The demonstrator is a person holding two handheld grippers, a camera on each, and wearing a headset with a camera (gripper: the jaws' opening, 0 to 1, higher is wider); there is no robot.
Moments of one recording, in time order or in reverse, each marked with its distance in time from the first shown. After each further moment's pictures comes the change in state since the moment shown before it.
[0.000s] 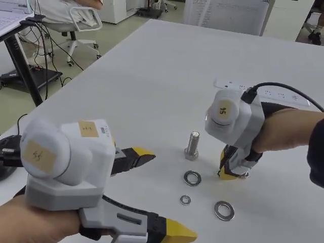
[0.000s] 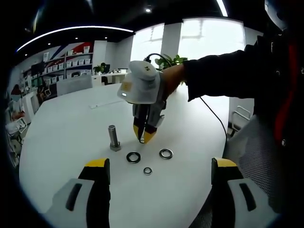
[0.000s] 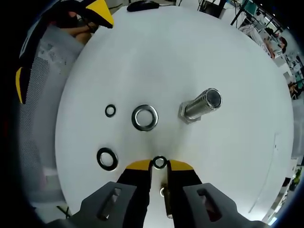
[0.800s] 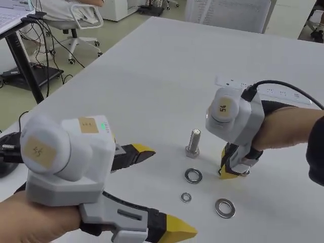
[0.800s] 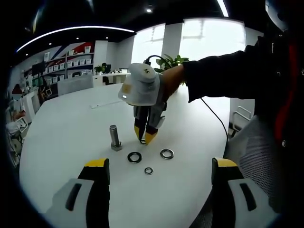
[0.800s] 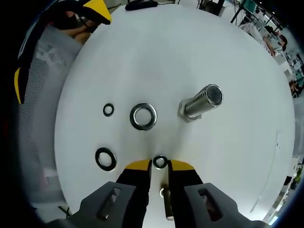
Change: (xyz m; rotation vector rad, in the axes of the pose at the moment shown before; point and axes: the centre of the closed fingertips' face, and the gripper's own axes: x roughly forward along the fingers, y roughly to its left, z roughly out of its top) left arm -0.002 0.001 0.000 -0.004 -0.003 0.009; right arm 0.004 0.000 -0.002 0.011 0.009 0.009
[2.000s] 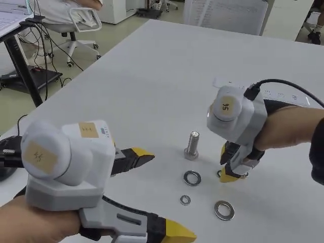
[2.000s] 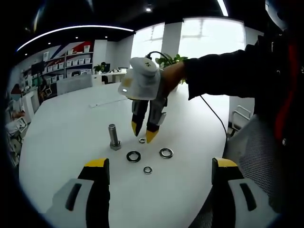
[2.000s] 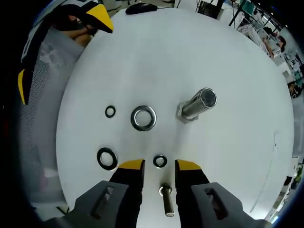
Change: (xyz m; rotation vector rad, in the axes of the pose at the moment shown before) left arm 0.003 -0.002 -0.001 0.000 0.009 -0.007; right arm -0.005 -0.002 0.001 0.000 -0.026 -0.005
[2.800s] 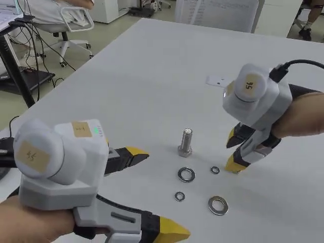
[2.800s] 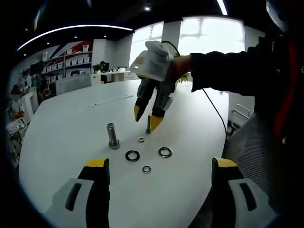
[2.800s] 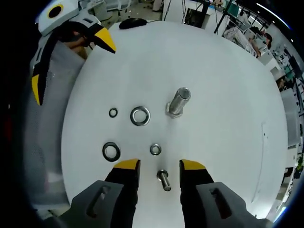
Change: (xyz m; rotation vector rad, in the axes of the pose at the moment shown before) left arm 0.001 -0.002 -0.003 0.004 0.011 -0.007; right arm -0.034 -0.001 -0.007 0.056 -0.089 -0.060
